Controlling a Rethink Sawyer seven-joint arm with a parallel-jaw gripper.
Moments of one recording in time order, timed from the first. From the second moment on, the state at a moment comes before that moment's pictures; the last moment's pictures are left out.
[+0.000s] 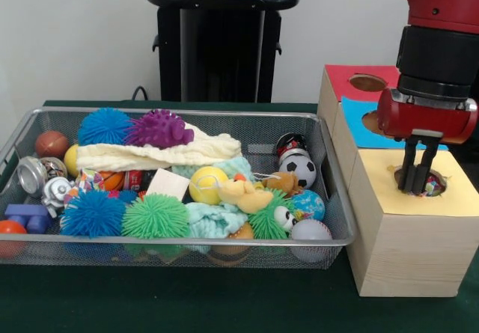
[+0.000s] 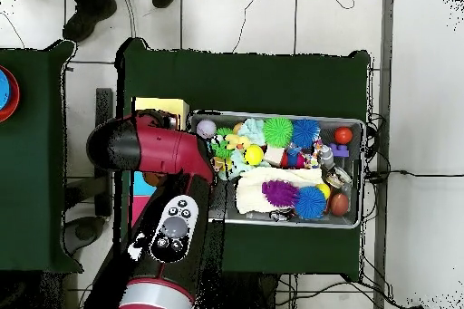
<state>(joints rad) 0.26 -0.44 -0.30 1.41 0.36 0.36 1.68</state>
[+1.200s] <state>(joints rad) 0.26 -0.43 -0.30 1.41 0.36 0.36 1.68</state>
